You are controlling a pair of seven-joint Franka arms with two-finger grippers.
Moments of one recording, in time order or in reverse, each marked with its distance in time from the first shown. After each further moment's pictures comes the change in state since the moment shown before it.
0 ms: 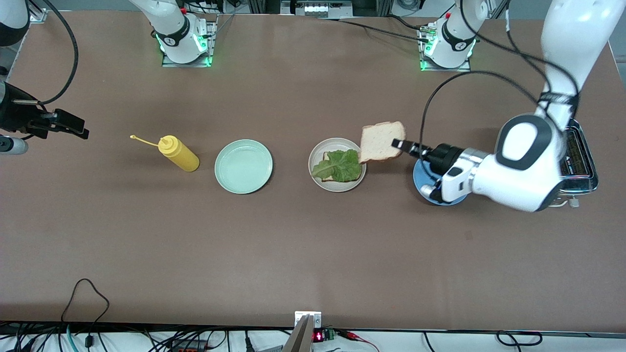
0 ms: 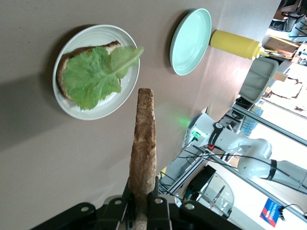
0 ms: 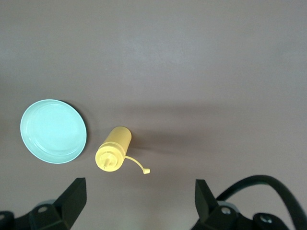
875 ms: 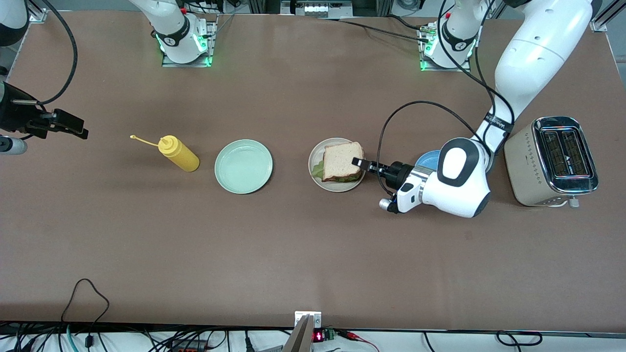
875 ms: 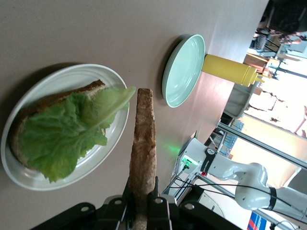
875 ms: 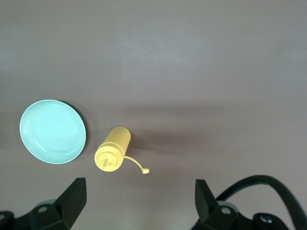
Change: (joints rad) left arm -0.097 0.151 -0.002 -0.063 -0.112 0.276 0.163; right arm -0.002 0.000 -0.002 0.000 0.000 0.000 0.000
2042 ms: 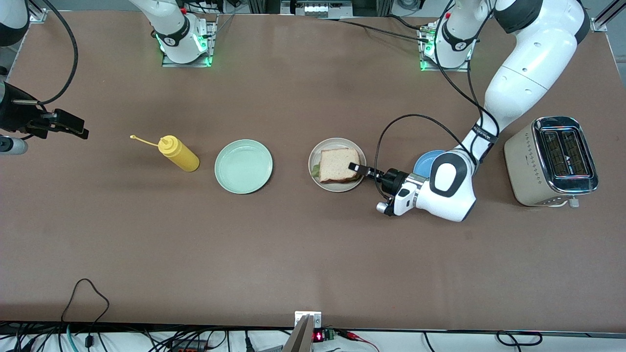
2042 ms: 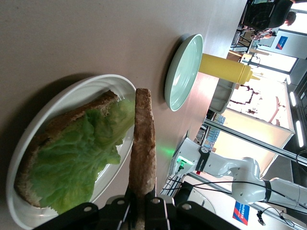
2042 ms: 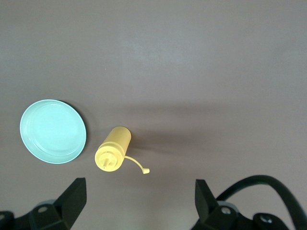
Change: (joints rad) left arm 0.008 0.118 -0.001 -0.001 -0.062 0.035 0.140; right arm 0.001 0.000 0.000 0.000 0.000 0.000 0.000
